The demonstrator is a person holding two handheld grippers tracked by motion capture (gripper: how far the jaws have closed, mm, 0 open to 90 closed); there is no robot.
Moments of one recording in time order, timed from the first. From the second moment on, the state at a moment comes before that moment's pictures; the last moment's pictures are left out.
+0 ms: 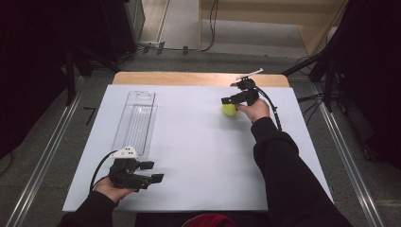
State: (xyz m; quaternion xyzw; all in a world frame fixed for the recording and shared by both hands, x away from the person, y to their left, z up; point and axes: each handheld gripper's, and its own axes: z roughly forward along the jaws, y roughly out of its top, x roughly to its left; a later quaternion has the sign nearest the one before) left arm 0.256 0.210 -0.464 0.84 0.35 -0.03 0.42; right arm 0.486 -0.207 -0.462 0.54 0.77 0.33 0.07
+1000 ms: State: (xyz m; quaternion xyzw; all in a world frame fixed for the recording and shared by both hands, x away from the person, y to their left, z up) left arm 0.255 0.210 -0.464 0.84 0.35 -0.03 0.42; right arm 0.482 -0.205 -0.487 0.55 0.77 0.32 0.06
